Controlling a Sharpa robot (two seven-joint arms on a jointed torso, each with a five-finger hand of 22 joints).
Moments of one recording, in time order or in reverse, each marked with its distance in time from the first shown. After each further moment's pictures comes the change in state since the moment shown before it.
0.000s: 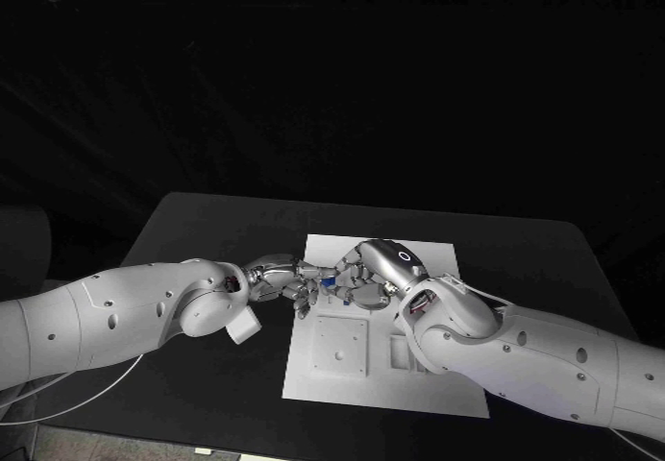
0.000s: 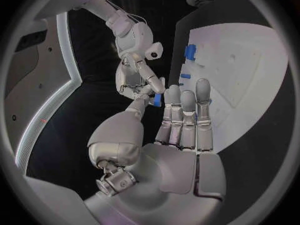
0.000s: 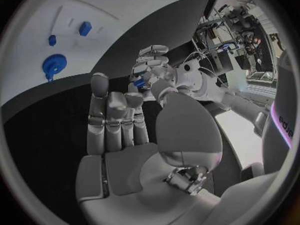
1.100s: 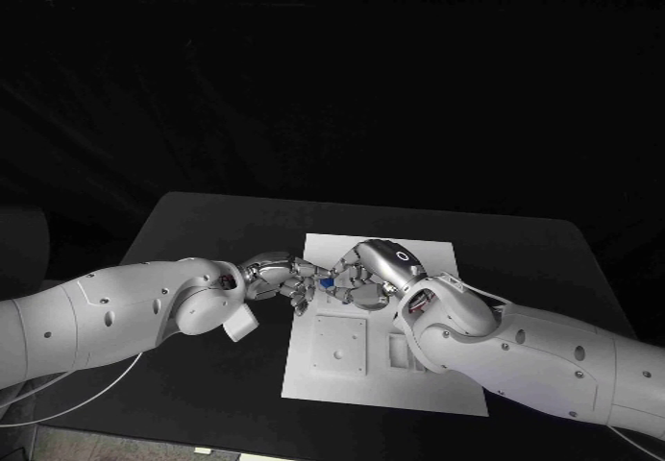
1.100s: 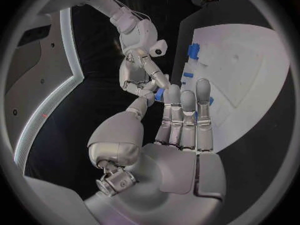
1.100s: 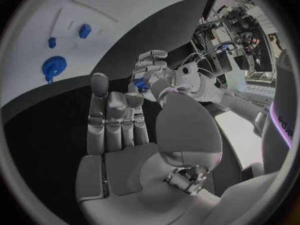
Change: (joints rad) left arm 0.000 -0.002 0.000 -0.013 0.038 0.025 0.010; left_hand -0.008 -0.011 0.111 -0.115 0.216 0.011 -0.011 0.004 0.021 0.006 -0.012 -0.007 -0.004 -0.007 -0.007 0.000 0.008 0.000 0.000 -0.008 -0.017 0.030; right arm 0.000 -0.001 -0.001 -0.003 0.004 0.015 0.010; right_hand -0.001 0.000 -0.004 -0.004 -0.001 0.000 0.000 -0.001 0.000 0.000 0.000 0.000 0.002 0.000 0.000 0.000 0.001 0.000 0.000 0.000 -0.004 0.004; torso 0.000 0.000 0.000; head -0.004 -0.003
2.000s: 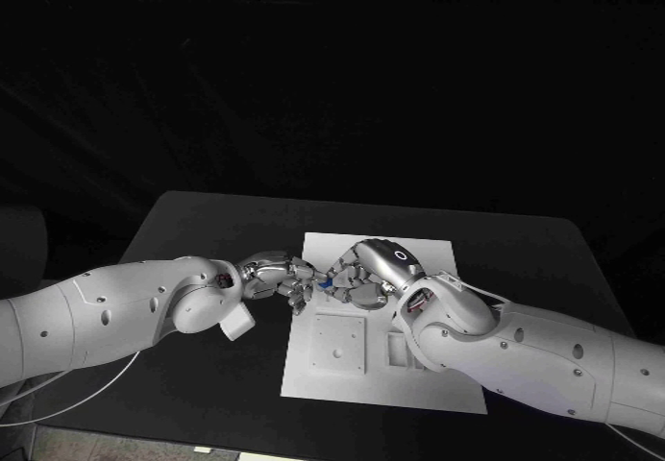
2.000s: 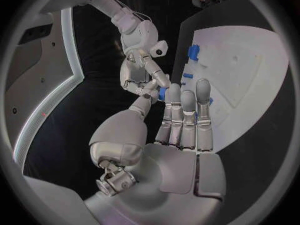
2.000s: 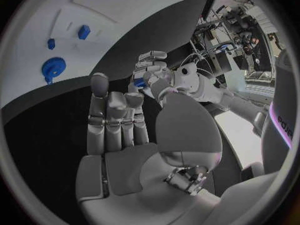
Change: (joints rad) left arm 0.001 -0.004 0.001 -0.006 0.002 0.022 -0.002; left_hand 0.149 0.041 0.044 -0.074 -0.015 0.015 -0.004 -0.028 -0.016 0.018 -0.007 -0.051 -0.020 0.000 0.000 -0.008 0.000 0.000 -0.004 -0.004 -0.013 0.023; right arm -0.001 0.000 -0.001 0.001 0.003 0.004 0.007; right_hand -0.001 0.007 -0.002 -0.002 0.001 0.001 -0.002 0.001 0.000 0.000 0.000 0.000 0.000 0.000 0.000 -0.004 0.000 0.000 0.000 0.000 -0.003 0.003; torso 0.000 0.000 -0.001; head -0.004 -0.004
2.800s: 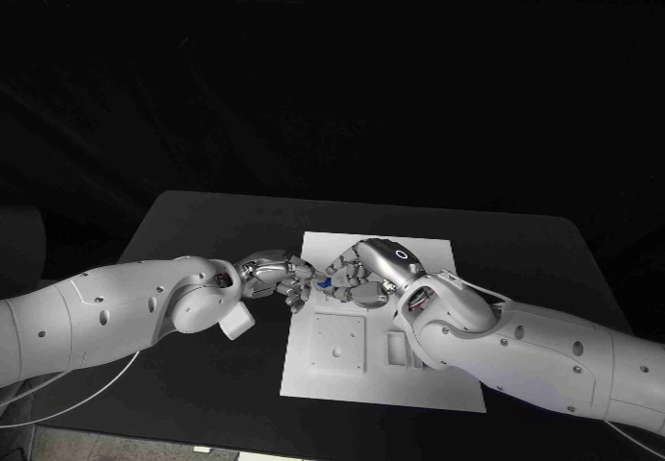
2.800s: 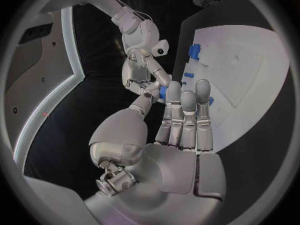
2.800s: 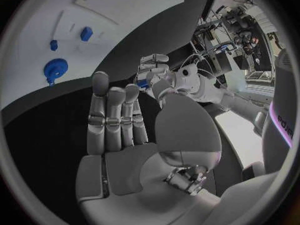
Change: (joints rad) left arm 0.000 0.000 0.000 0.004 0.008 -0.011 0.003; left_hand 0.033 0.001 0.039 0.011 0.009 0.073 0.034 -0.056 -0.007 0.093 -0.008 -0.067 0.006 0.052 -0.028 -0.011 0.028 -0.001 0.024 -0.024 0.022 0.040; right arm 0.000 -0.005 0.000 -0.007 0.011 0.007 0.006; right_hand -0.012 -0.012 -0.132 0.026 0.007 -0.140 0.047 0.005 -0.004 -0.066 0.030 -0.142 -0.113 -0.065 0.025 -0.172 -0.112 0.000 -0.022 0.022 -0.084 -0.050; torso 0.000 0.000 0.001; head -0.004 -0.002
